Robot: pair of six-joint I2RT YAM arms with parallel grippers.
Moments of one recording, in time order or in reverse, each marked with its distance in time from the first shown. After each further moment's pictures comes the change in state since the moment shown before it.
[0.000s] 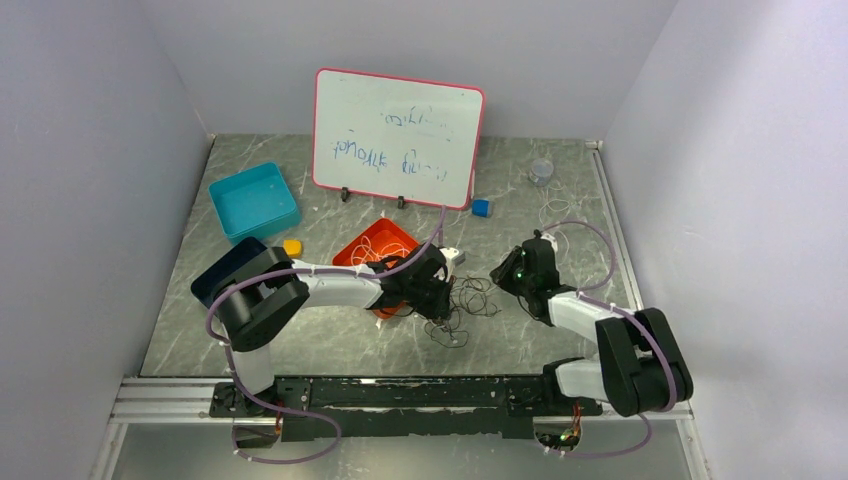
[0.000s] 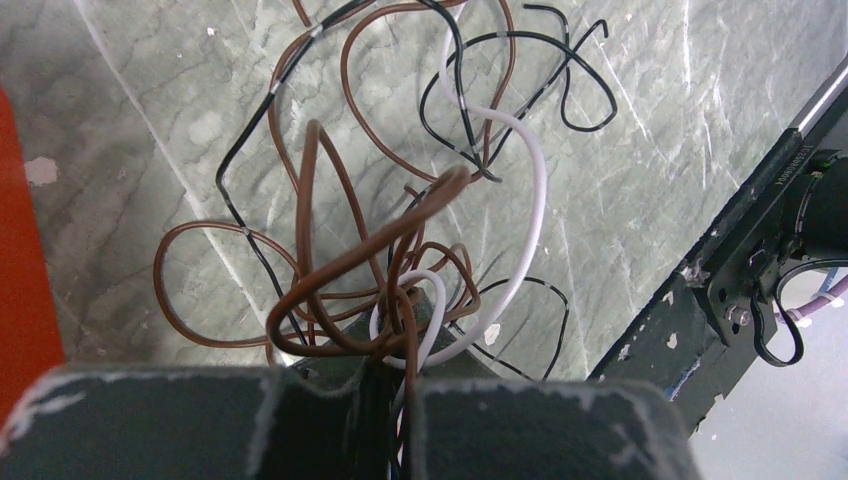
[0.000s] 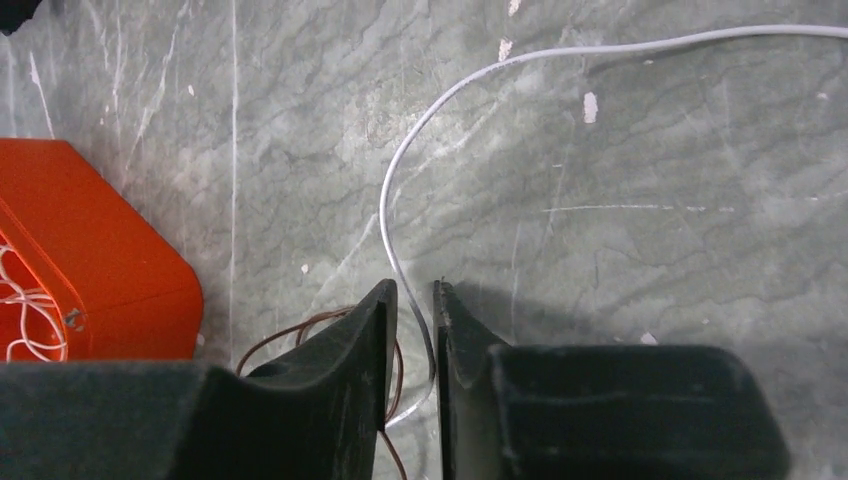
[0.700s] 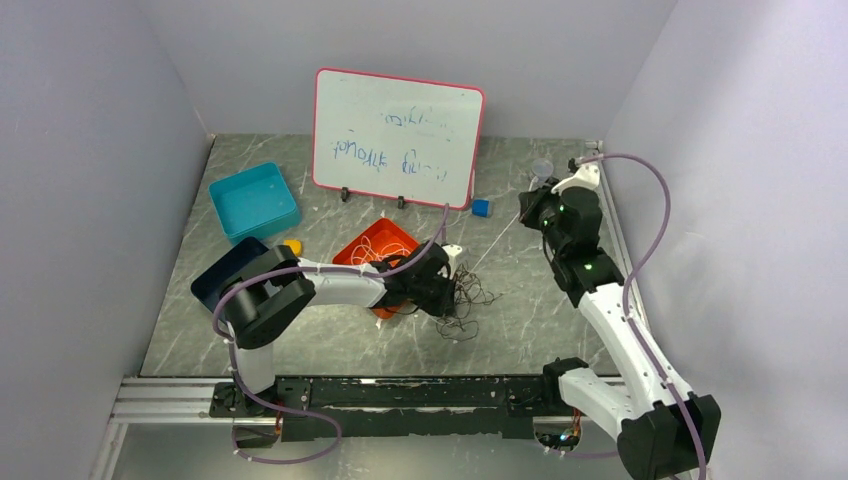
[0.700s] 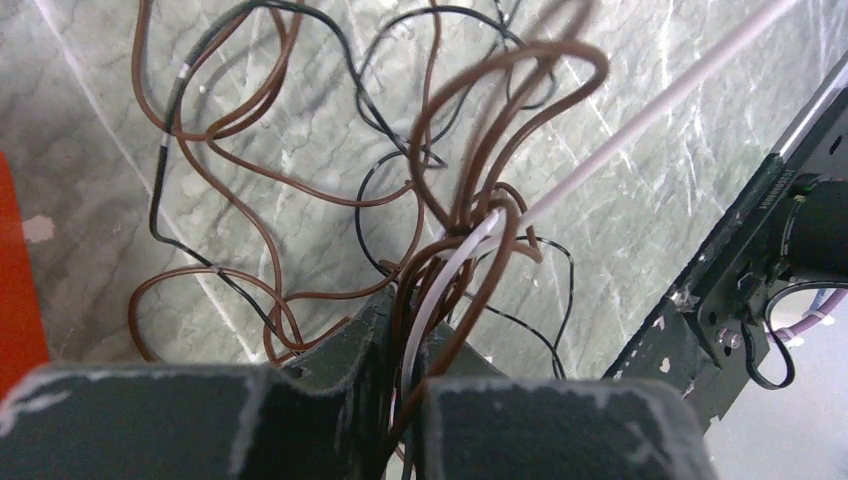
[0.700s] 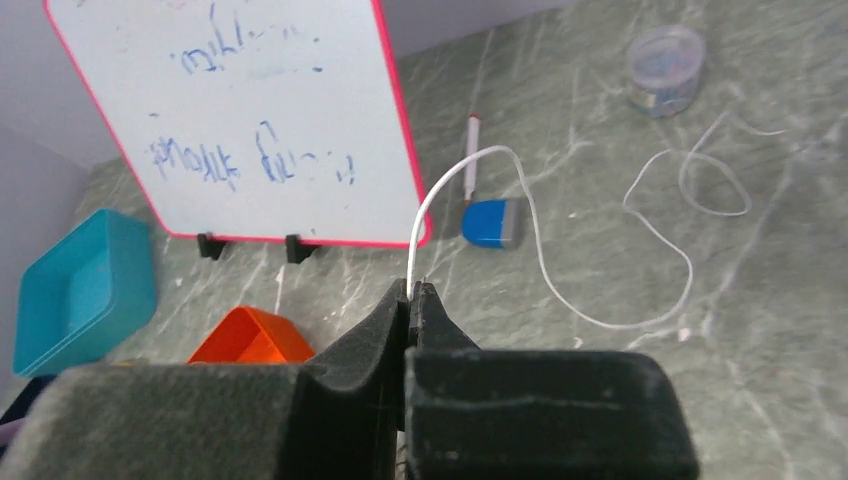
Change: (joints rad) left arm 0.000 0.032 0.018 0.044 -0.001 0.002; right arm -0.002 -0.315 0.446 -0.282 0.127 -0.243
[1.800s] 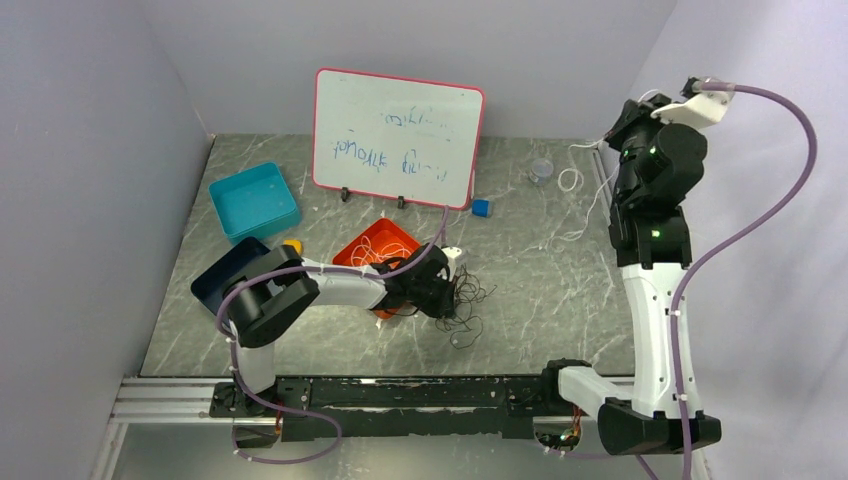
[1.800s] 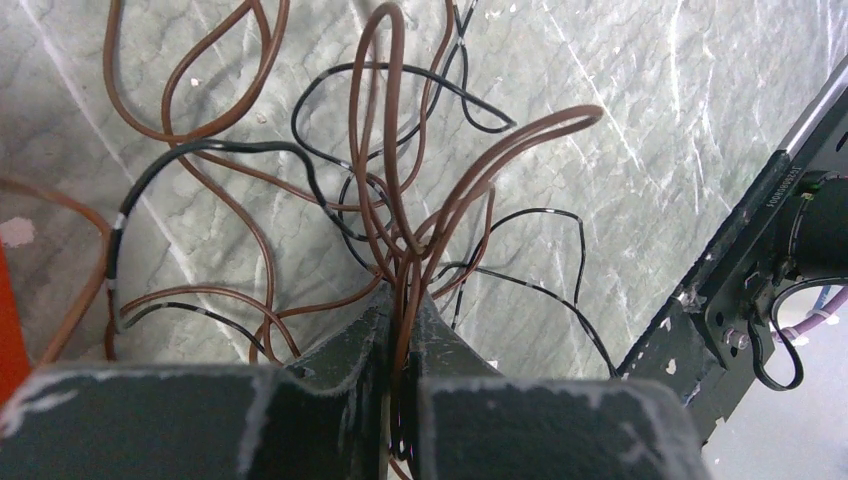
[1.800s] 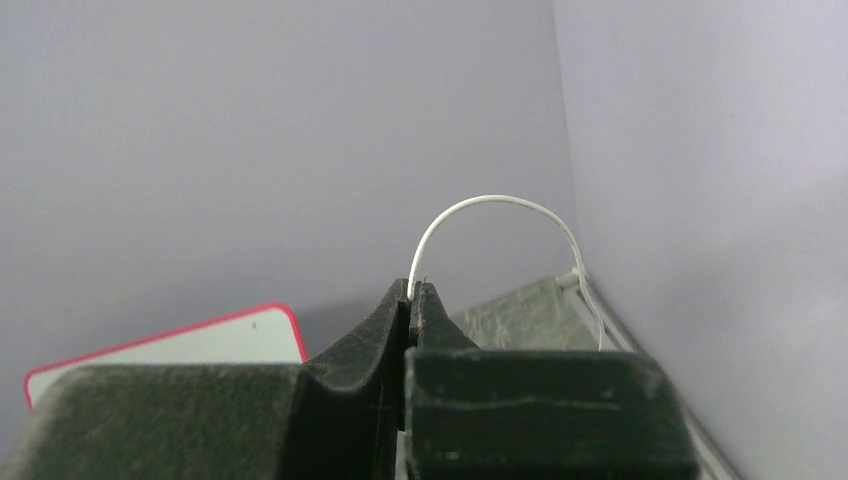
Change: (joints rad) left arm 0.000 0.014 -0.016 0.038 0.006 -0.004; right arm -0.230 0.117 0.647 -0.151 0.183 -0.200
